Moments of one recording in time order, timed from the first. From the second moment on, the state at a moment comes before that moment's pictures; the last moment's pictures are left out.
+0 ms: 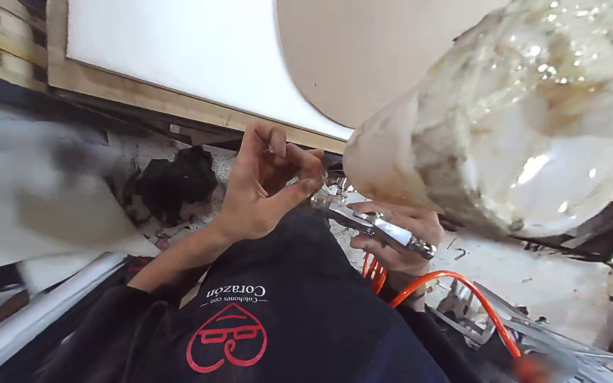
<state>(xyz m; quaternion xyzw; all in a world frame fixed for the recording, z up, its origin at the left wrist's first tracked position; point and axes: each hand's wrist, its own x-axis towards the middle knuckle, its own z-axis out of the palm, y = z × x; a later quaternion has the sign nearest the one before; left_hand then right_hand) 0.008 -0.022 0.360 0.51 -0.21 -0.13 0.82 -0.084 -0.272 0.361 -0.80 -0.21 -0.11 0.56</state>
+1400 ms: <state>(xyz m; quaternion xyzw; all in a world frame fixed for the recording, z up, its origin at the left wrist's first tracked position) 0.044 0.083 0.305 0.65 -0.10 -0.12 0.74 -0.123 -0.323 0.364 -0.57 -0.01 -0.21 0.80</state>
